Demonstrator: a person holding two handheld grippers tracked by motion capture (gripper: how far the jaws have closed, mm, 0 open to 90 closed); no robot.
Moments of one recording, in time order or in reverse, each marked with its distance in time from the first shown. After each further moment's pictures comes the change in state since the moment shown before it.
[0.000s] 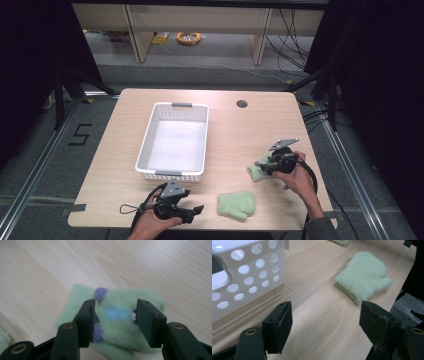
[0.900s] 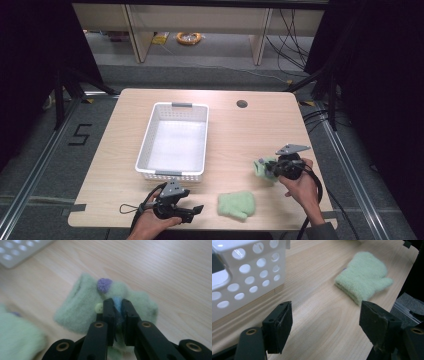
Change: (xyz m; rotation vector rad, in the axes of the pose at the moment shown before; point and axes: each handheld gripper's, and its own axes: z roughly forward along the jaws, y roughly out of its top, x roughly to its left) left arm -0.001 -0.001 0.001 -0.031 -0.013 -0.027; right arm 0.021 -0.013 -0.039 -0.123 -0.020 0.047
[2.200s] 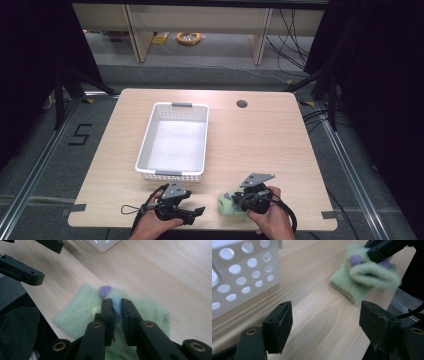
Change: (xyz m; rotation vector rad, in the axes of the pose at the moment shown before) left arm -0.005 0.000 0.001 0.015 -0.018 -0.002; right arm 0.124 -0.010 0.005 0.081 0.168 -0.084
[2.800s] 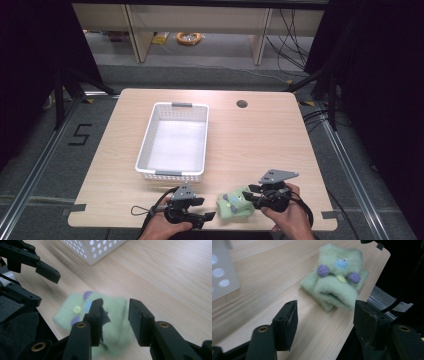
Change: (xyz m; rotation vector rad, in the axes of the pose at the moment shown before) left arm -0.022 0.011 0.017 0.015 -0.112 -0.007; right arm -0.027 -0.013 -0.036 -0.124 -0.001 0.055
